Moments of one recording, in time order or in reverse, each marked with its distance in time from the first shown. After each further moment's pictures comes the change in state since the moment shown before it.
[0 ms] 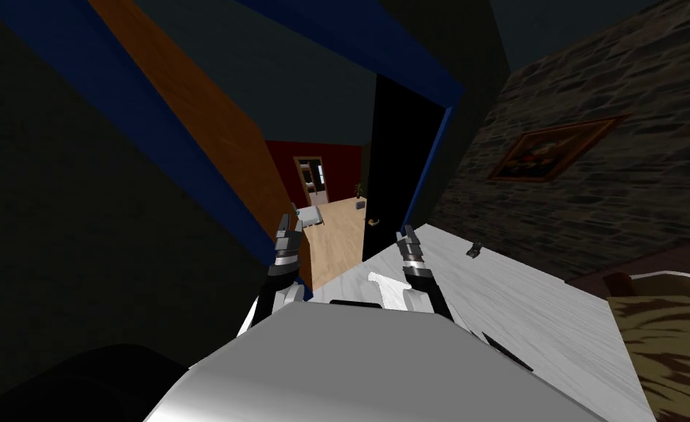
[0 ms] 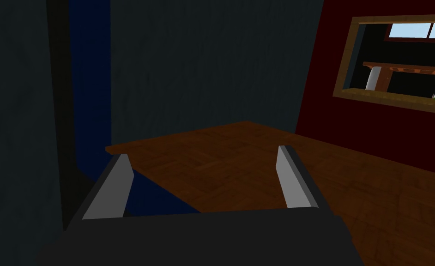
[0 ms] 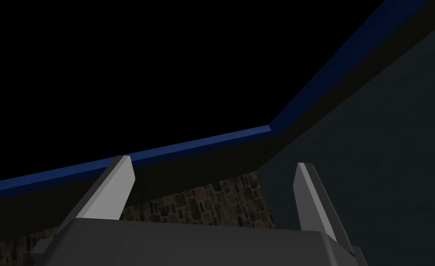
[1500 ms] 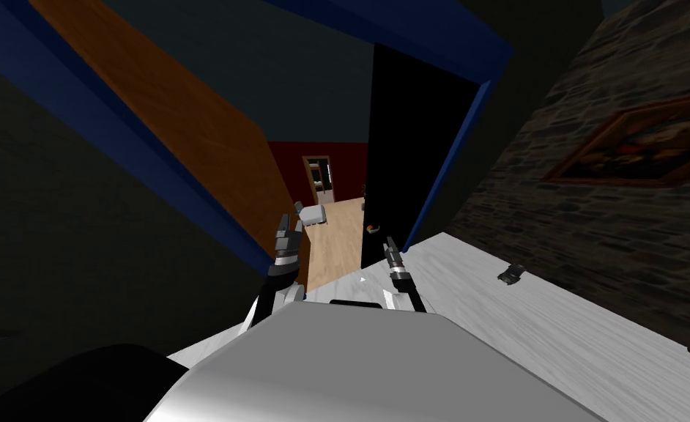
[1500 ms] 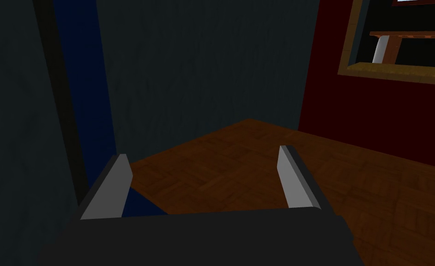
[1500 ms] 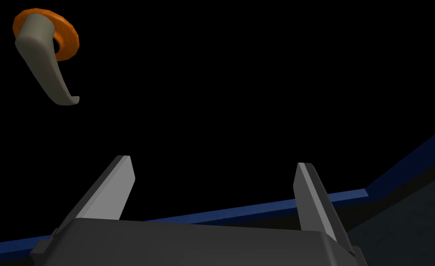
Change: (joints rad) arm -0.119 -0.023 0.063 0.409 0.022 -0.106 -0.015
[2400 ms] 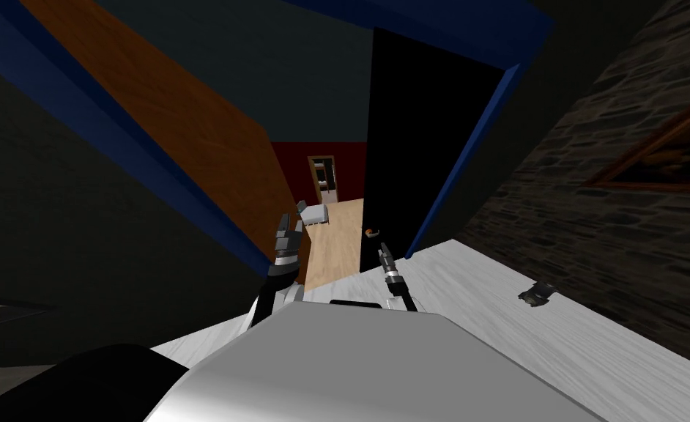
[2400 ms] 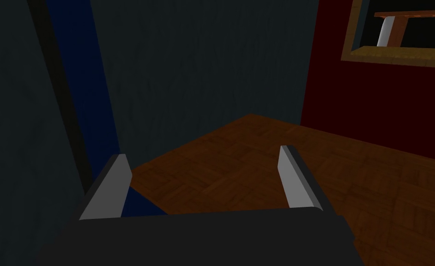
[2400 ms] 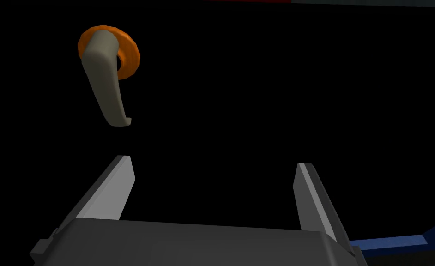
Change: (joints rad) arm -0.063 0.002 0.034 0.219 0.011 -0.060 -0.009
